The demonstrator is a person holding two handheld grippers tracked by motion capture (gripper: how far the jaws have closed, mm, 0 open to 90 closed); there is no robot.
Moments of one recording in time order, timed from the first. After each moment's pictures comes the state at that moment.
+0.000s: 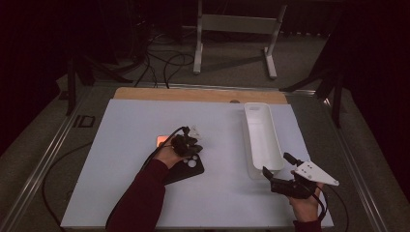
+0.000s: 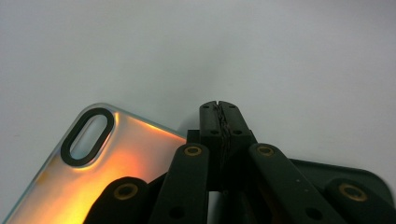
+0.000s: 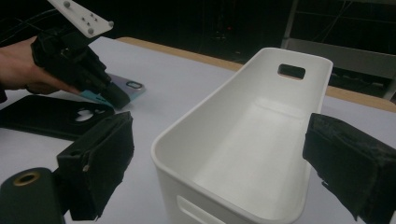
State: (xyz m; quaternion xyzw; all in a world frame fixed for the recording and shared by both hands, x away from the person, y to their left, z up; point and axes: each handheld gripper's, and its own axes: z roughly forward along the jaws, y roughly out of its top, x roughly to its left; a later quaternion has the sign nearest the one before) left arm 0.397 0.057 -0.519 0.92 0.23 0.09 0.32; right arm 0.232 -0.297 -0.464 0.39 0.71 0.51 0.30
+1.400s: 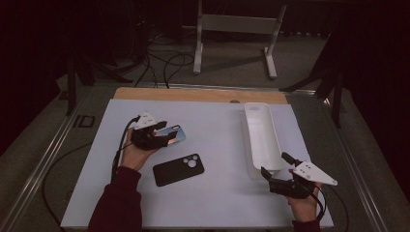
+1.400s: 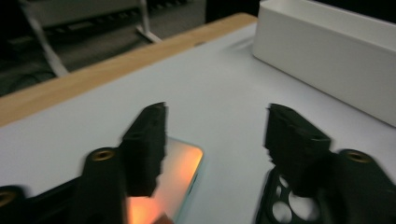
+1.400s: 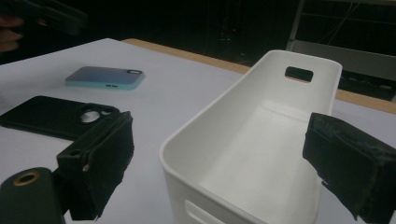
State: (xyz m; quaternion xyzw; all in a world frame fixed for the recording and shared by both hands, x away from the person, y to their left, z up) left arm 0.348 0.172 -0.448 0.78 0.35 0.20 0.48; right arm 0.233 -0.293 -0.464 0.38 0.71 0.51 0.29
